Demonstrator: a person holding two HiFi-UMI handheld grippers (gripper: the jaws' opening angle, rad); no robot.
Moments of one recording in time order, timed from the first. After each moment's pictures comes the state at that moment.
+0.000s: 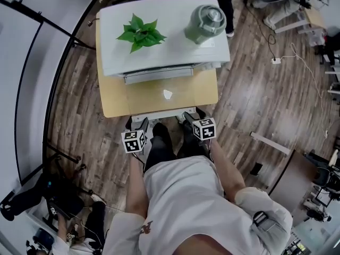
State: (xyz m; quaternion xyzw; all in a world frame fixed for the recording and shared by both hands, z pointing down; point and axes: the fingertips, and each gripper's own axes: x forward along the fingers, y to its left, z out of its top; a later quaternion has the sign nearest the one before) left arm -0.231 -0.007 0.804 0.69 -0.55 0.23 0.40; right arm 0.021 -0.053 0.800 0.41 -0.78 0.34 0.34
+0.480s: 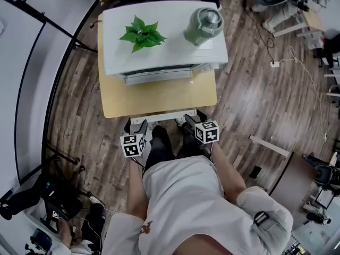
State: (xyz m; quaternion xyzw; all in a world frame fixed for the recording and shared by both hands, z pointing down) left arm -0.233 -0.004 0.773 0.70 -0.56 0.22 0.37; right arm 0.021 -0.051 0.767 0.41 -0.78 0.34 0.32
